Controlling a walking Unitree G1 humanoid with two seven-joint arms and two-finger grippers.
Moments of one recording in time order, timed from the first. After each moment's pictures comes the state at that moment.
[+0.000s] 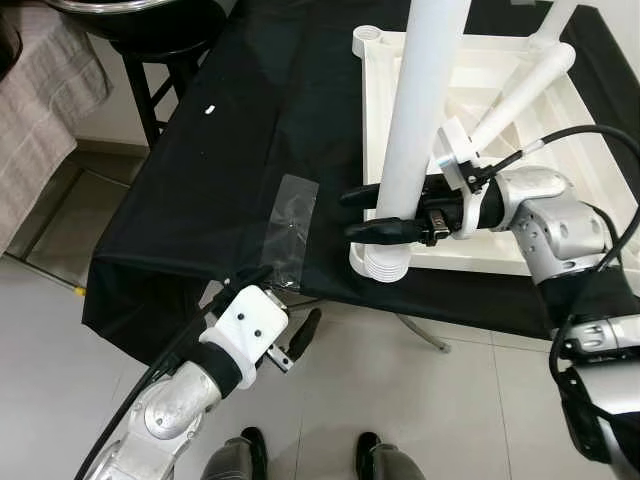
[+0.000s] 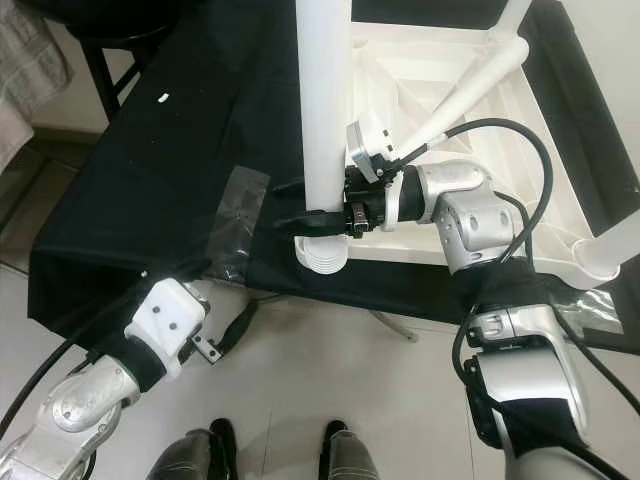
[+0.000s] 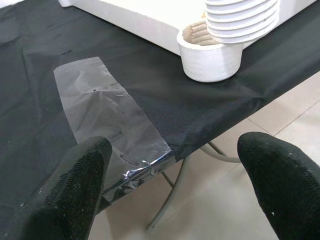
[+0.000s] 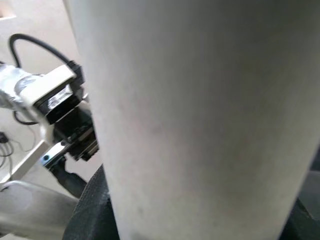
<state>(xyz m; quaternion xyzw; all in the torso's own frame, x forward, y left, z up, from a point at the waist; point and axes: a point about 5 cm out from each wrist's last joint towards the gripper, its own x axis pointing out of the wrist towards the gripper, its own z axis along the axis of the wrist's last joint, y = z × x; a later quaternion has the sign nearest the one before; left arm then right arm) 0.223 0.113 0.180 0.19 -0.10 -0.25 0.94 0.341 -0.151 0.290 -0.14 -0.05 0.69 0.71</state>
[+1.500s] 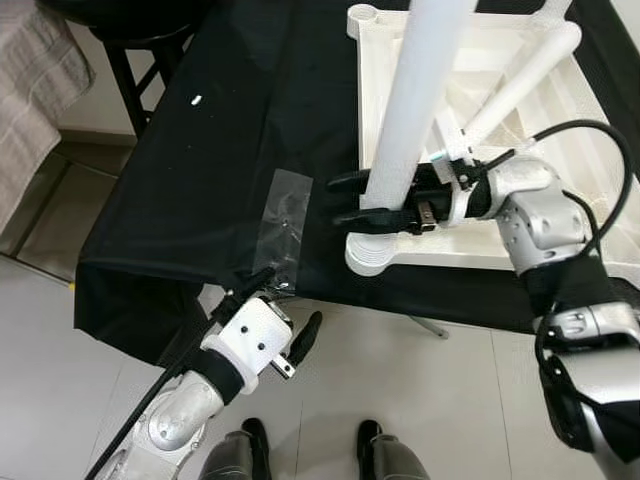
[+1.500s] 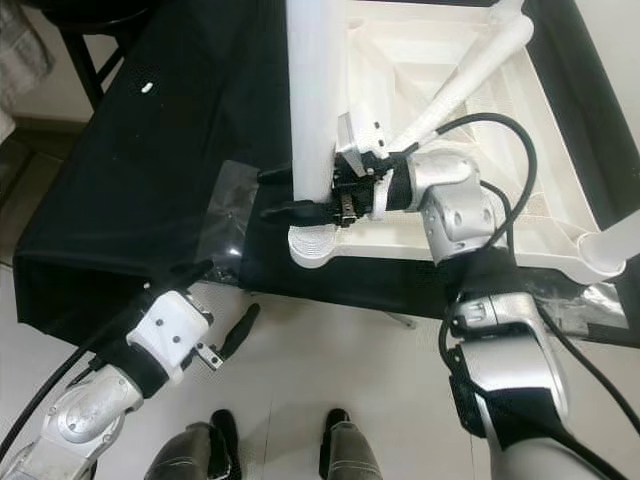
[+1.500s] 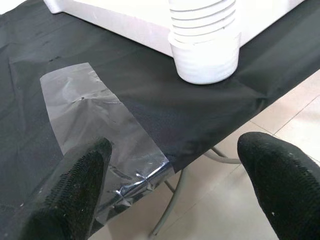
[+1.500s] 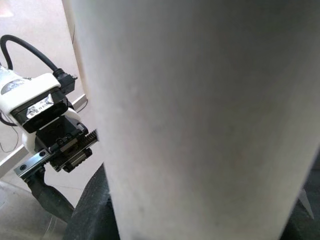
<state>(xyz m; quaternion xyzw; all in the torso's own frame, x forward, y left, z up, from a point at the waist) 0.219 0.109 0.177 0.20 -0.13 -0.25 0.94 0.341 -0.141 0.293 -0.16 -0.10 0.70 0.69</state>
